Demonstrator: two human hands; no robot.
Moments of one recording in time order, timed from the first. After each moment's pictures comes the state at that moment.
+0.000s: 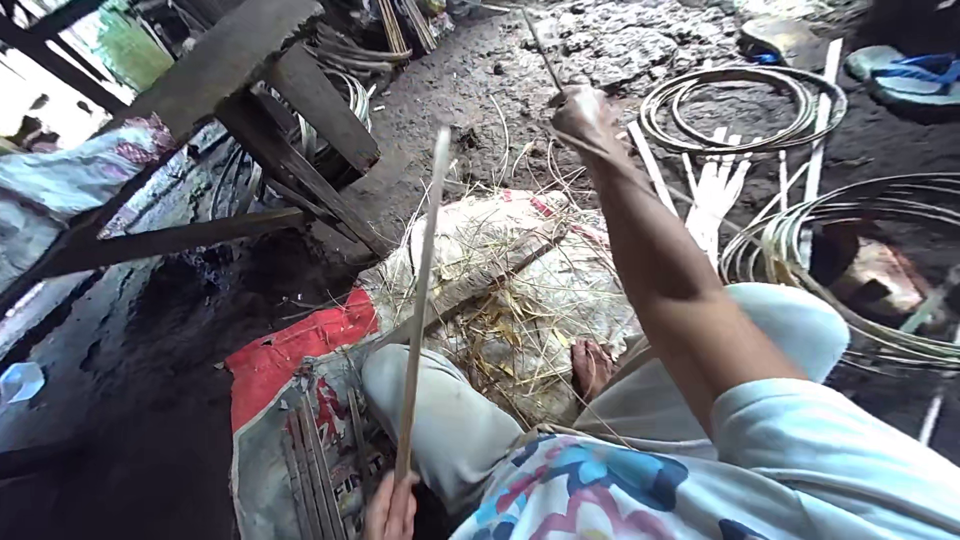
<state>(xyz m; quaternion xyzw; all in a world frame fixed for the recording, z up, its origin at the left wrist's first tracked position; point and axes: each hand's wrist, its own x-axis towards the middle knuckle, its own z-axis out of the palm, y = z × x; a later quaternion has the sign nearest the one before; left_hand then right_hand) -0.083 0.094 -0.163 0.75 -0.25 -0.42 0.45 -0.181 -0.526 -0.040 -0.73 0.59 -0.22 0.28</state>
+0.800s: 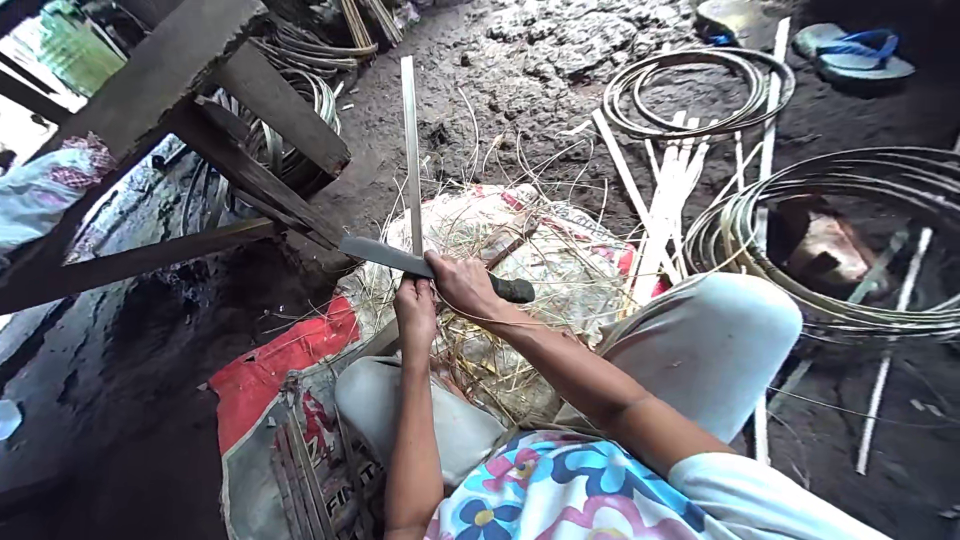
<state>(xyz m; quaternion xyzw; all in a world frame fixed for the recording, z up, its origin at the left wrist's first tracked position) -0.063 -0.227 -0.137 0.76 -0.33 -0.27 0.49 -0.146 -0.301 -0.149 -0.87 0.36 -0.27 0.21</state>
